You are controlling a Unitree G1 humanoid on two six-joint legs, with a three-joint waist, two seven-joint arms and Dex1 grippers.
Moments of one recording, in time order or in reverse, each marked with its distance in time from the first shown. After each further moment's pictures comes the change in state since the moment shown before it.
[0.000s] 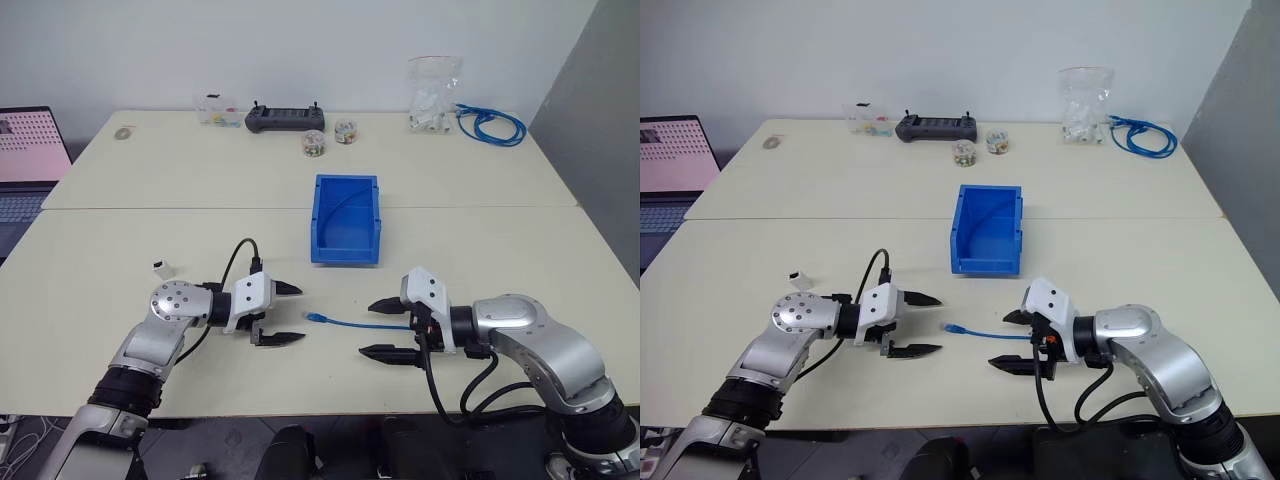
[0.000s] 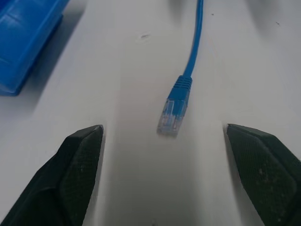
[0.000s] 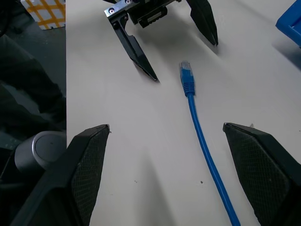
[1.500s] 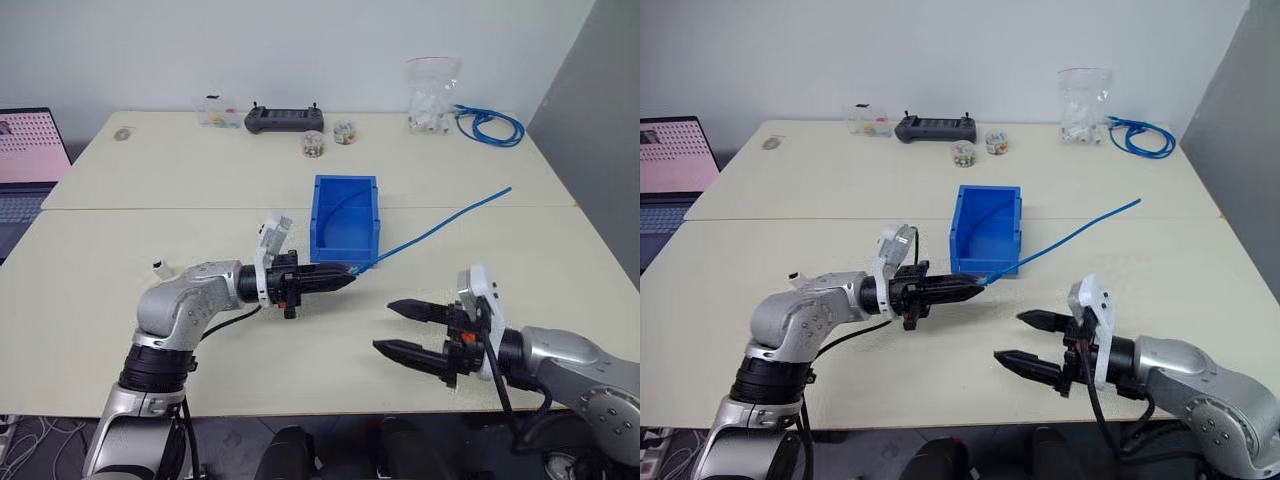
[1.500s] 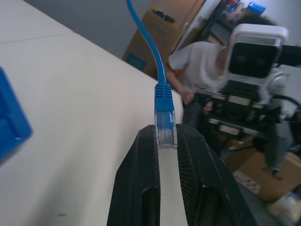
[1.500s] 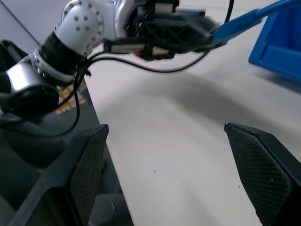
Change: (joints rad) left arm -0.128 -0.159 0.188 -0.350 -0.670 1.057 0.140; right arm 0.180 0.062 -0.352 -0.178 0.679 0.128 -0.387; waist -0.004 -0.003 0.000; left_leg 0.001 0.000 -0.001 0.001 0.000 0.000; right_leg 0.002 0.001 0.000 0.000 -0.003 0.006
